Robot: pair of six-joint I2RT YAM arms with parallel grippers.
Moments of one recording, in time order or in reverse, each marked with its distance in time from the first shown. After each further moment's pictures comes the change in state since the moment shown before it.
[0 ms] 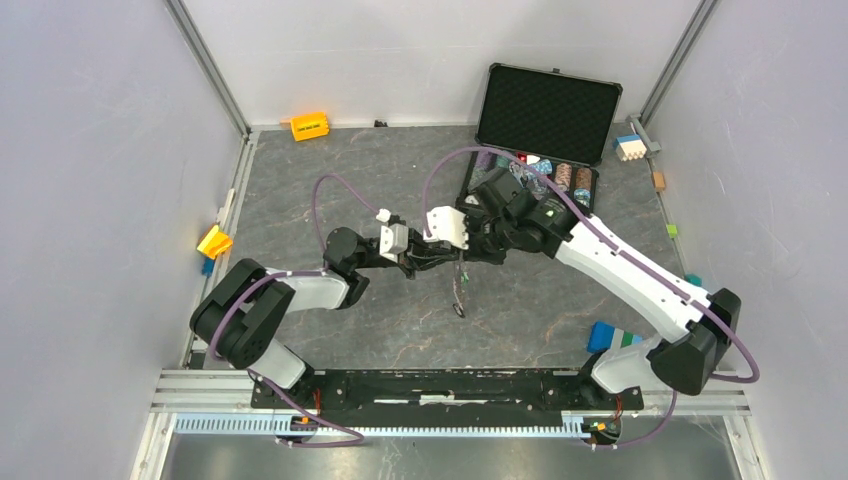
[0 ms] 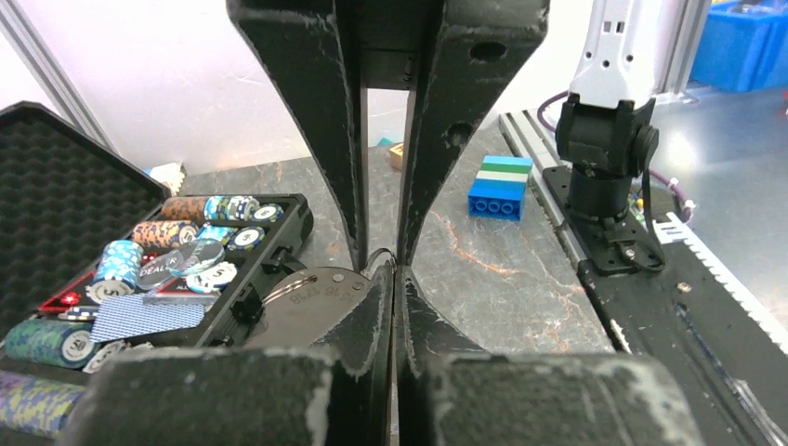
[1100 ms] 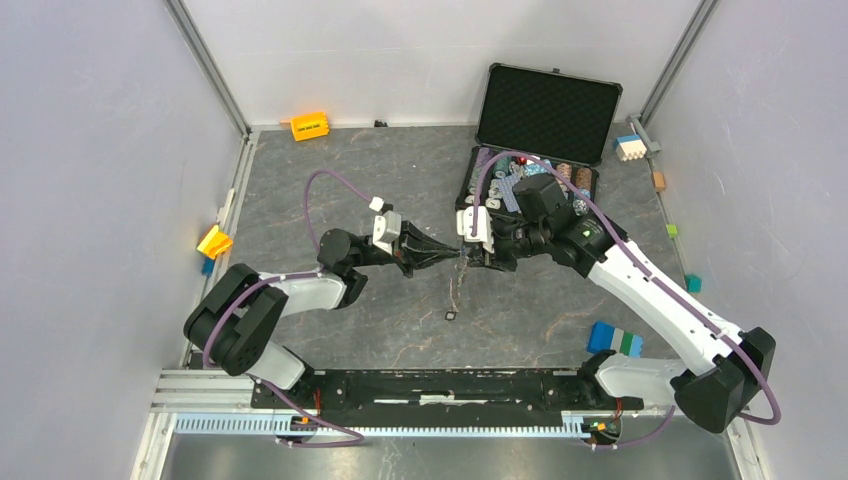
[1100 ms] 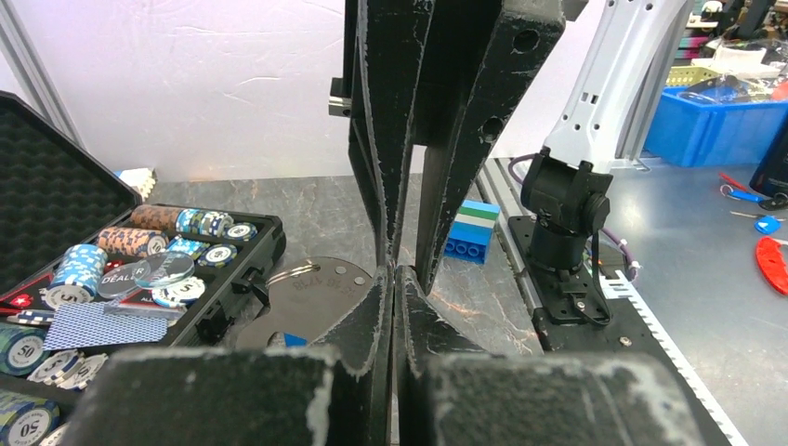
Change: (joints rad) left arm 0.004 -0.042 0.010 0.050 -0.035 -0.237; right arm -0.167 -0.225 -0.266 0.254 -0.386 -0.021
